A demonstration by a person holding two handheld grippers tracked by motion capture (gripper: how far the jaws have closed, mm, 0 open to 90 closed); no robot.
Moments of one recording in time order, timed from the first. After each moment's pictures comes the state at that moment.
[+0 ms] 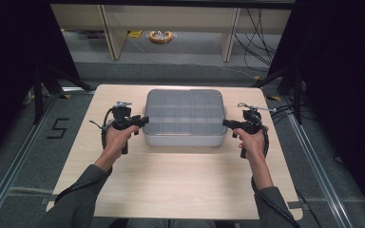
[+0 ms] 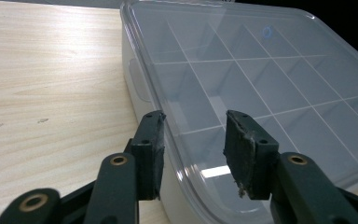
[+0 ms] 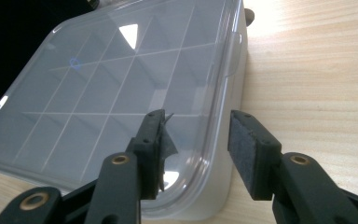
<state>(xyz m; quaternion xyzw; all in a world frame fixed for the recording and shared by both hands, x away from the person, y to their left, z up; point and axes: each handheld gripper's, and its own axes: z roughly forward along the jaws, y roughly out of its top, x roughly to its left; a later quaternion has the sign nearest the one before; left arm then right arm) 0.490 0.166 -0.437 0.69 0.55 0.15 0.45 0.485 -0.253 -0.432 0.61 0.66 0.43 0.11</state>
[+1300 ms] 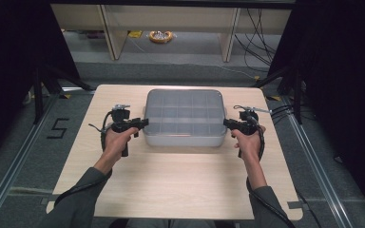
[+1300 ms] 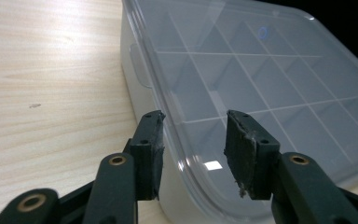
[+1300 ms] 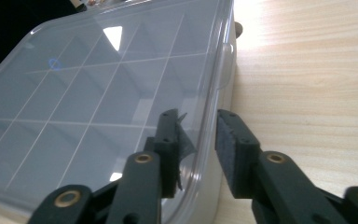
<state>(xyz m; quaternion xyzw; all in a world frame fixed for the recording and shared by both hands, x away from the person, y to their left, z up) 0.483 0.172 -0.443 0.68 0.56 0.13 0.47 0.486 -0.248 -0.439 0.60 0.66 0.43 0.16</state>
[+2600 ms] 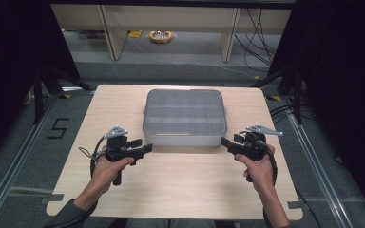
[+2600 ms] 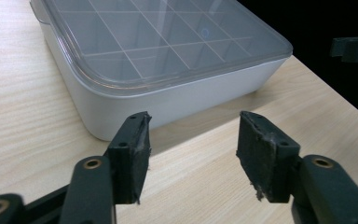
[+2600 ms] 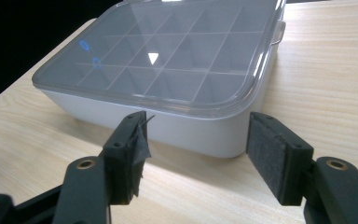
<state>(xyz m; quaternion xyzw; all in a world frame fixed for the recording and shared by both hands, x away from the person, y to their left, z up) 0.390 0.166 -0.439 0.72 0.47 0.09 0.50 0.397 -0.243 -0.425 0.53 0.69 0.47 0.14</state>
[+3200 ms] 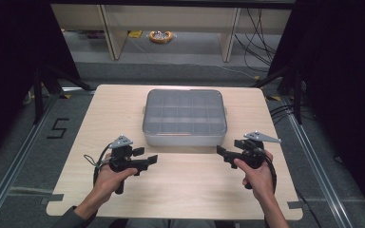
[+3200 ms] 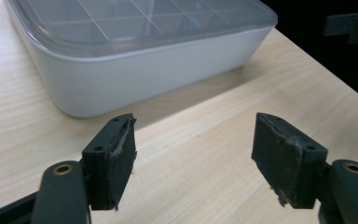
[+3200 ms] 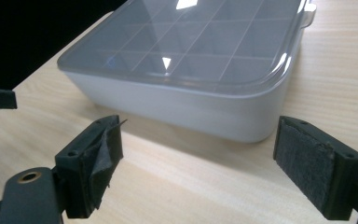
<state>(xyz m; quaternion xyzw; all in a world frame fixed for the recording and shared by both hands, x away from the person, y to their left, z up) 0.370 0.155 -0.460 0.74 0.44 0.08 0.50 0.379 -0.237 -0.434 0.52 0.70 0.47 0.13</state>
